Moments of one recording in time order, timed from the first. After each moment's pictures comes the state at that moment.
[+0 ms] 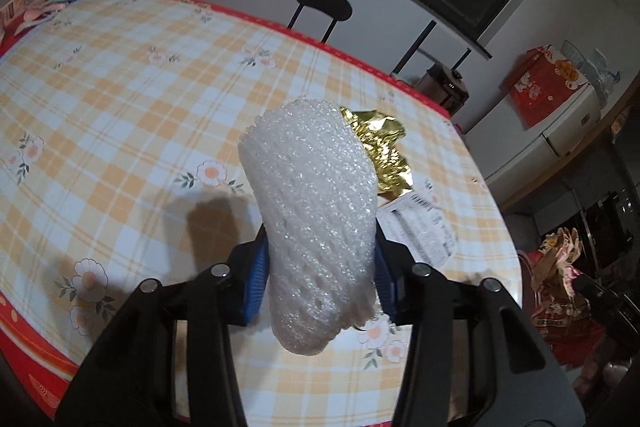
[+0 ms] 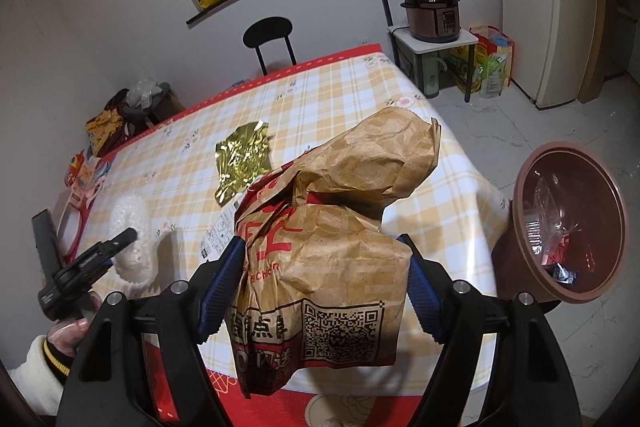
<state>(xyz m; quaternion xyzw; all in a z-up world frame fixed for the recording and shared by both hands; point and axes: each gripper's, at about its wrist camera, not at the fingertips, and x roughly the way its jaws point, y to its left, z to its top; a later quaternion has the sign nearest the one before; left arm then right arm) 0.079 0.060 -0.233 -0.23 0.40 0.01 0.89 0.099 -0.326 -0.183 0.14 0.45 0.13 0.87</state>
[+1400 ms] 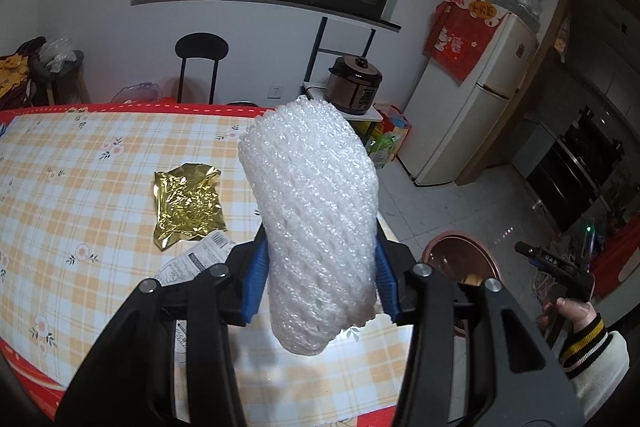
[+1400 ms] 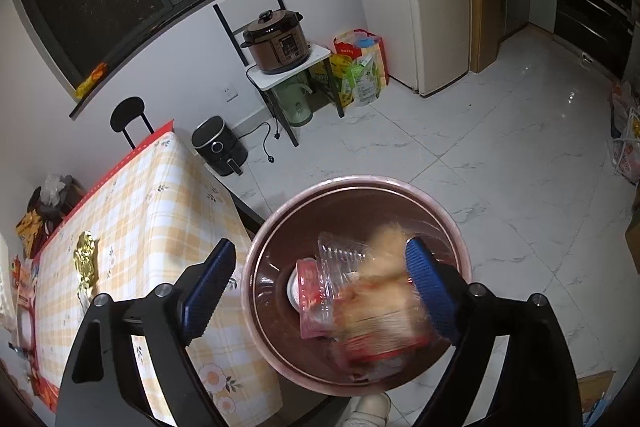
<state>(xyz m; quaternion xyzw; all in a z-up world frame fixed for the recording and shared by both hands) 0.110 -0.170 -0.121 -0.09 0.37 -0.09 0.92 0.137 -0.624 -0.241 0.21 0.42 -0.05 0.88</state>
